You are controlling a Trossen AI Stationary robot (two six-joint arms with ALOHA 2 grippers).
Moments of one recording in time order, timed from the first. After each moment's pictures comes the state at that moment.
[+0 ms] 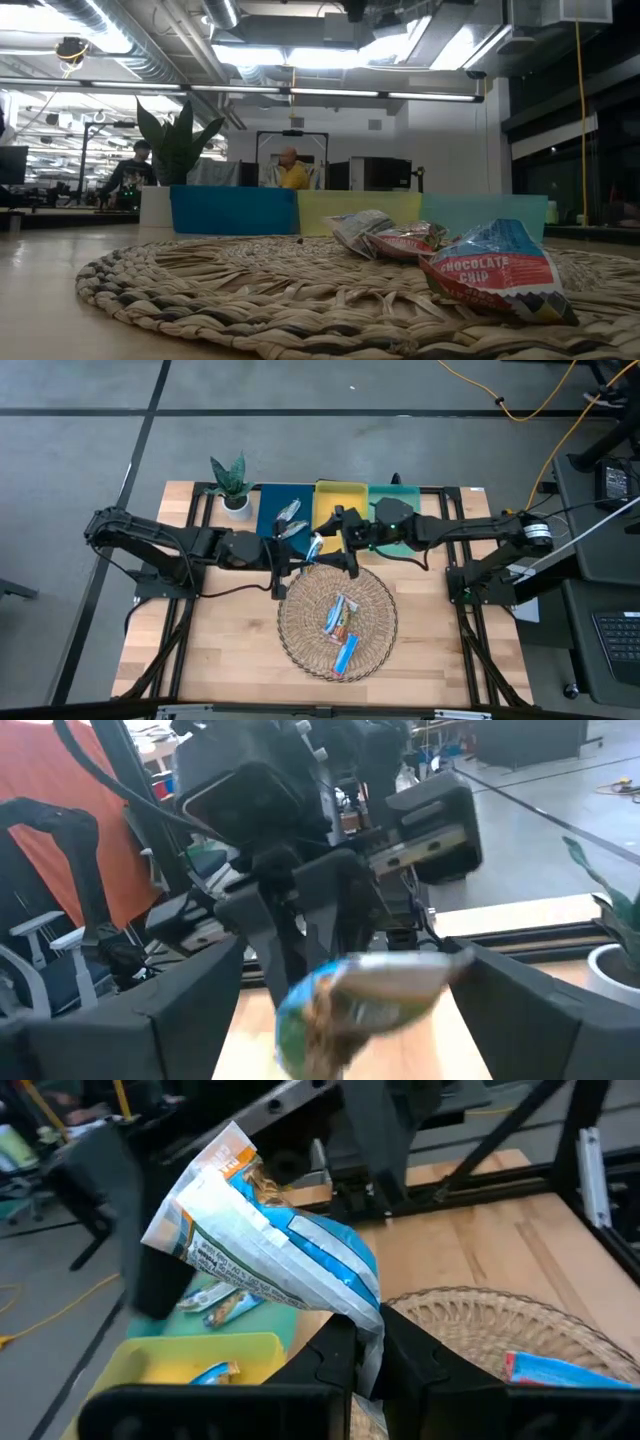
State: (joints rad) left arm -0.19 1.25 1.15 -0.27 -0.32 0.10; right arm -0.05 1.49 1.20 0.25 -0.25 0.23
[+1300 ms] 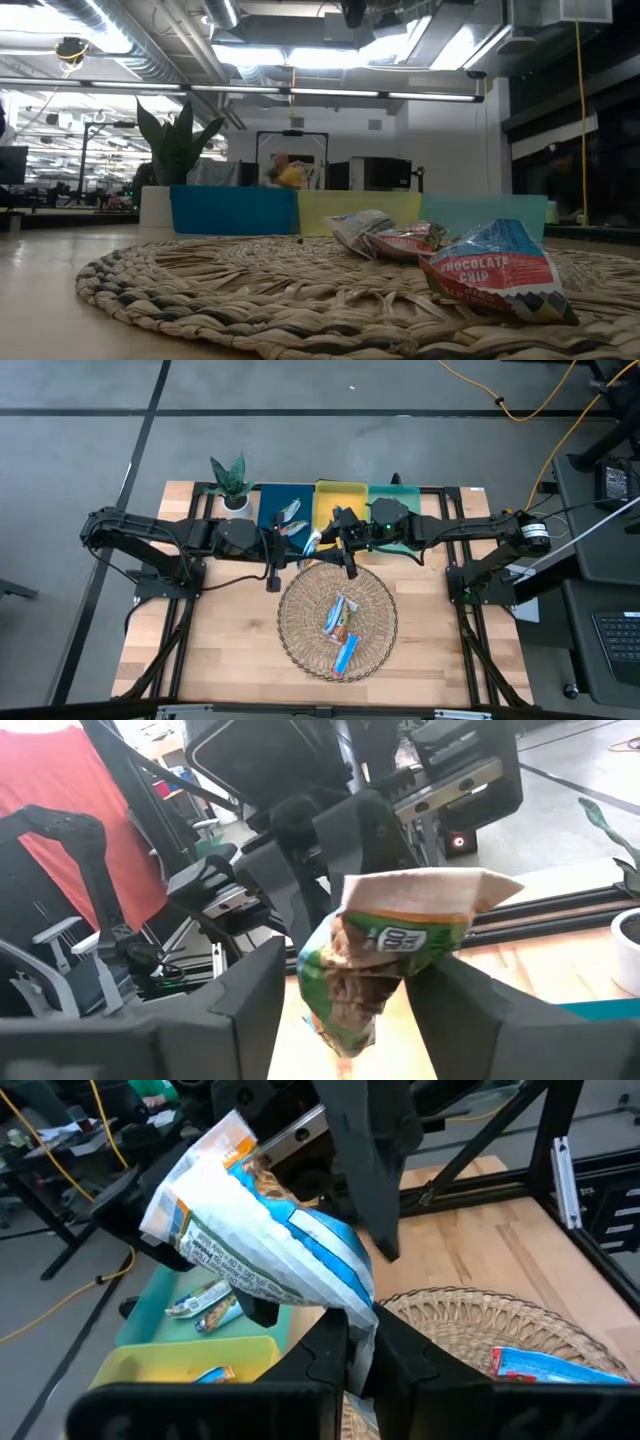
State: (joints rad) left arm -0.12 1.21 1.15 -0.29 -0.21 0.13; right arm -0.05 1.51 1.21 0.21 -0.26 0.31
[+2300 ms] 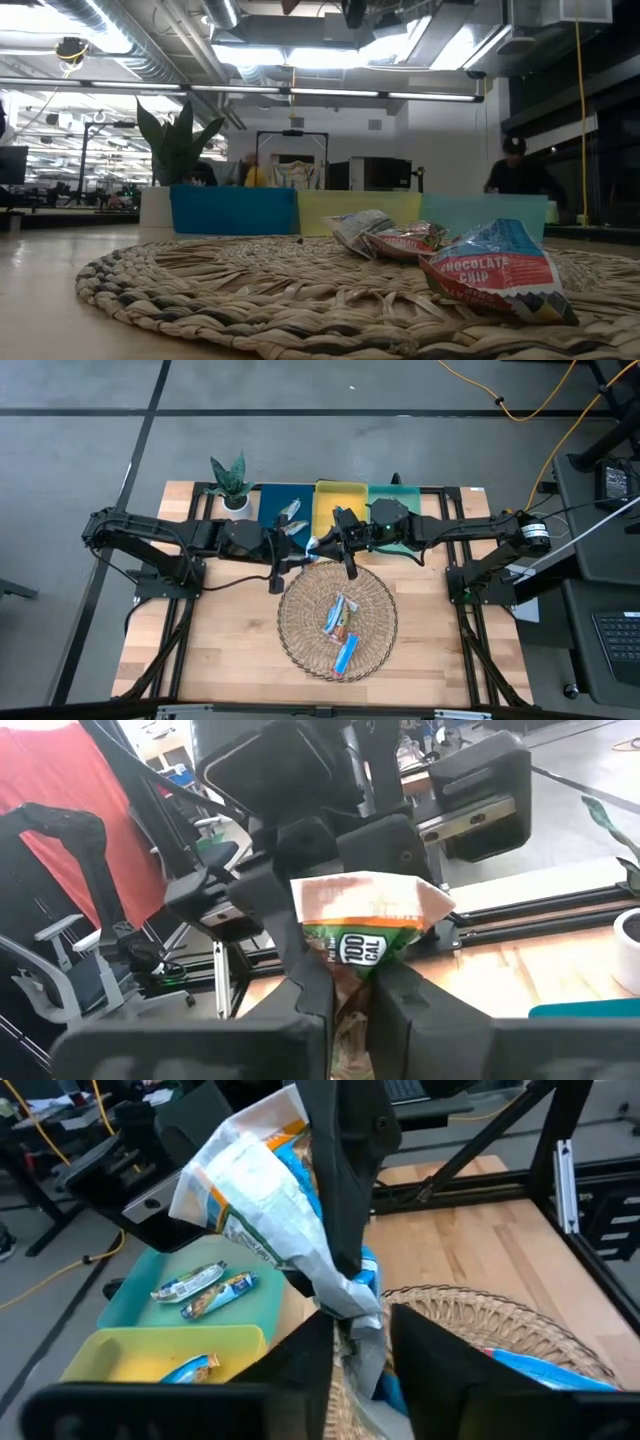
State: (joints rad) left arm -0.11 1.23 1.15 -0.29 -0.18 0.06; right arm -0.05 1.51 1.21 0.21 -0.27 0.31
